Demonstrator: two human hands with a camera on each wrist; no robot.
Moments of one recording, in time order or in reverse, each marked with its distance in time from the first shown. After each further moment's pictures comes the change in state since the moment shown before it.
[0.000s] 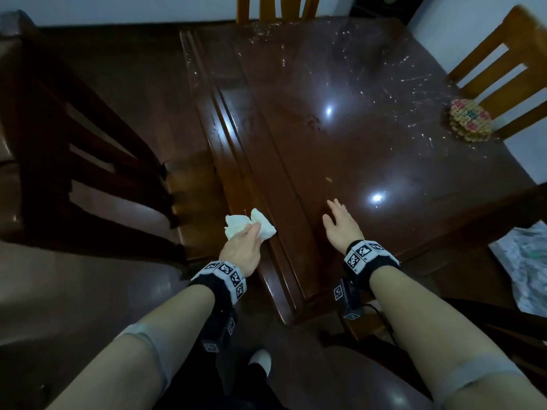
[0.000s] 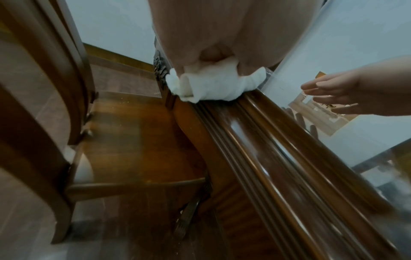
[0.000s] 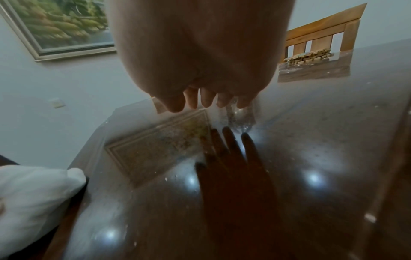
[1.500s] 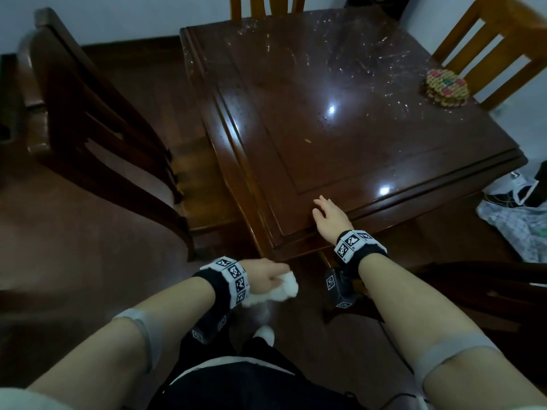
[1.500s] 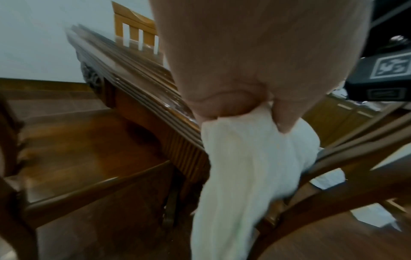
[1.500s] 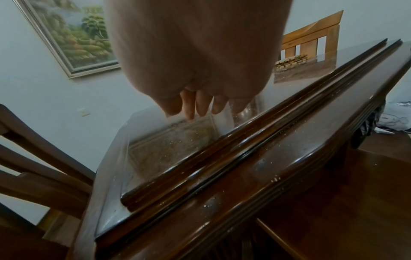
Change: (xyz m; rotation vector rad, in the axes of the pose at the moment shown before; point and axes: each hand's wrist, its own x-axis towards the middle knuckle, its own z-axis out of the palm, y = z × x) left_hand -0.129 0.051 0.078 0.286 -0.607 0.258; right_hand -0.107 0.066 0.018 0.047 -0.019 -0.096
